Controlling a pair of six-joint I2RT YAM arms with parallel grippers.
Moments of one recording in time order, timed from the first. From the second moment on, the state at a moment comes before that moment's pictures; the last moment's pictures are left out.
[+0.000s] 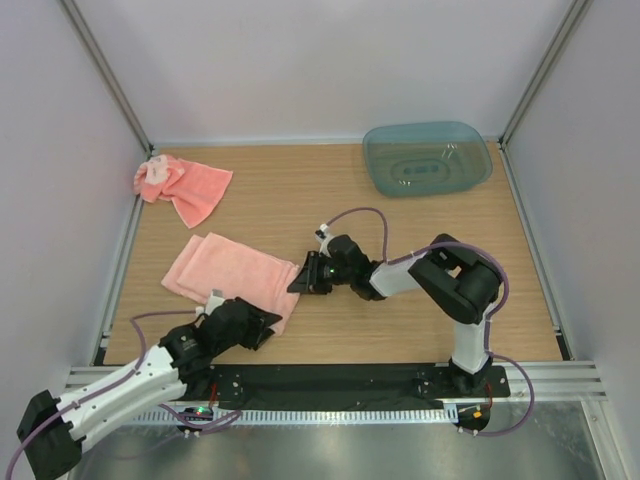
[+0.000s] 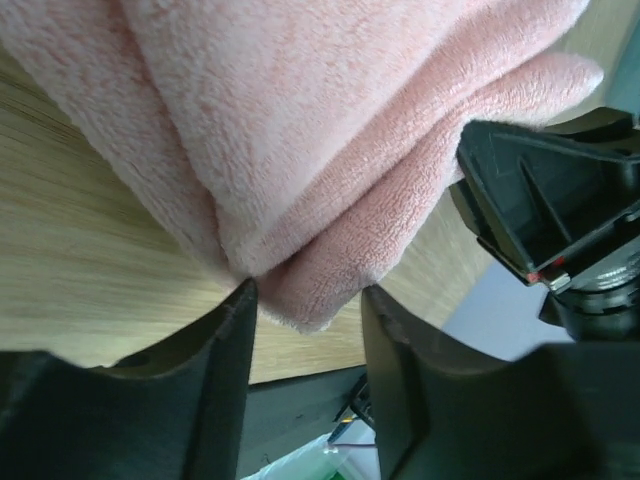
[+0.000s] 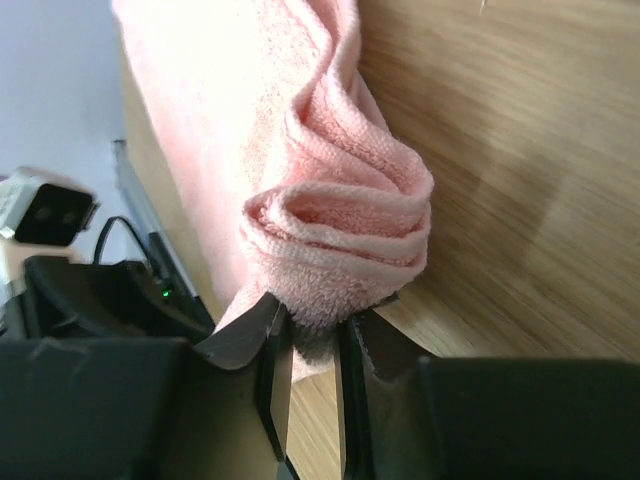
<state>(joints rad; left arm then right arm) -0.86 0.52 0.14 -0.42 -0.18 -1.79 0.82 1.93 0.77 0.67 -0.41 0.99</state>
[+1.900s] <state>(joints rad) -1.31 1.62 0.82 -0.38 -0.74 -0.89 0.82 1.89 1.32 -0.57 -0.19 0.61</state>
